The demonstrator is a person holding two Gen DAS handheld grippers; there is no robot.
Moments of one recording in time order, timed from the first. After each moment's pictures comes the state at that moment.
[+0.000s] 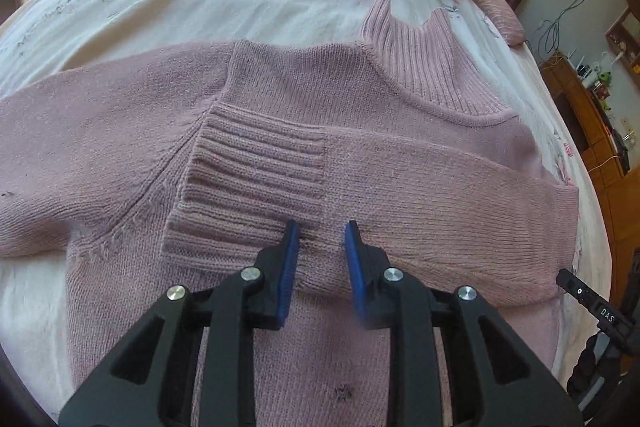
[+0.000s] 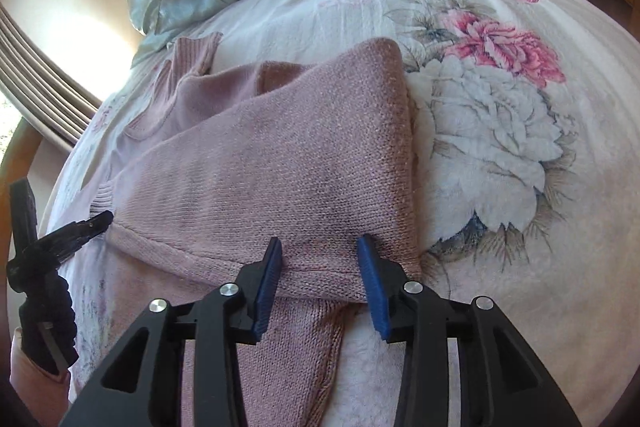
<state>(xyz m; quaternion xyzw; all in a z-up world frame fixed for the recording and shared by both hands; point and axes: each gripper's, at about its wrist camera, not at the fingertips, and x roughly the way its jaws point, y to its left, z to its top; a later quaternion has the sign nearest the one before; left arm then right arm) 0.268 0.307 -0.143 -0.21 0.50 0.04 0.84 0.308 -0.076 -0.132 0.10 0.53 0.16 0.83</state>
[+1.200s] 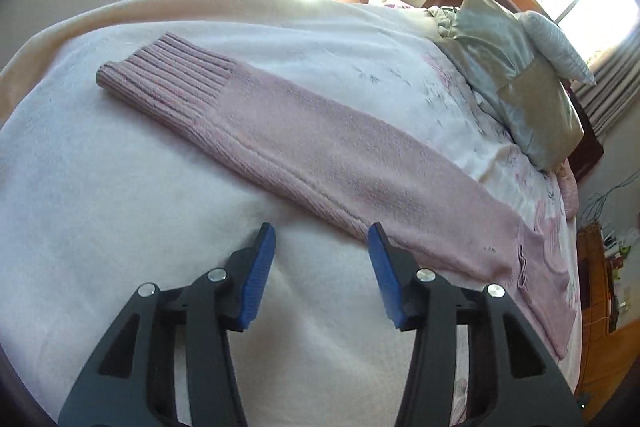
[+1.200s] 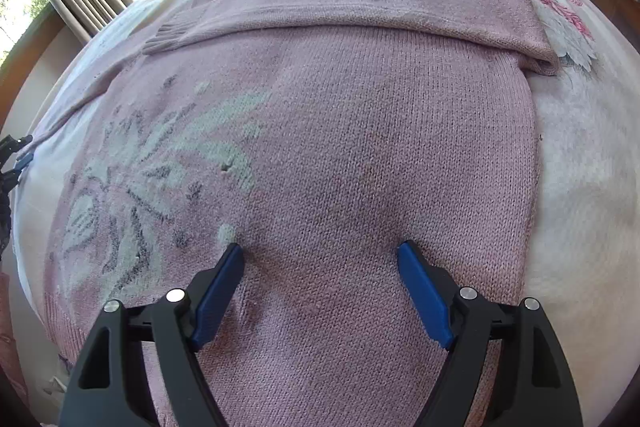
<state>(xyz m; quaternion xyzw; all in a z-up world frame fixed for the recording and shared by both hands) -0.014 0.650 -0.093 -0.37 0.36 0.25 0.82 0.145 0.044 -0.143 -0.02 0.57 0.19 0.80</state>
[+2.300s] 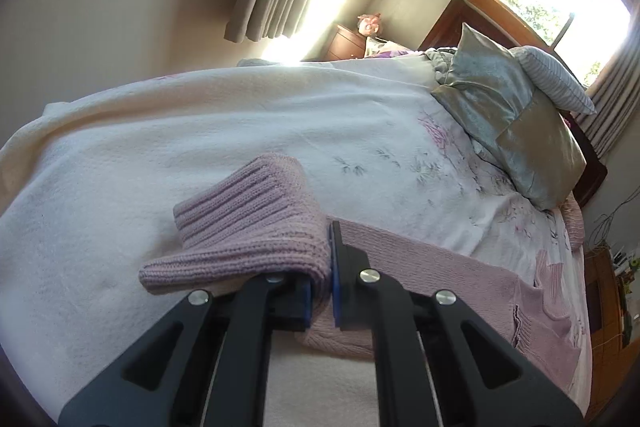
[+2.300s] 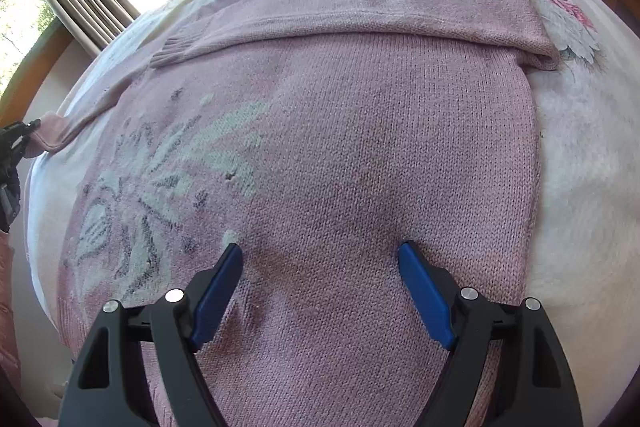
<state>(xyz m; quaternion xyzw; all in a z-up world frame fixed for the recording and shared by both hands) 0.030 0.649 -0.042 -0.32 0.31 0.25 0.86 0.141 0.031 -0.139 0.01 0.56 0.21 0.80</state>
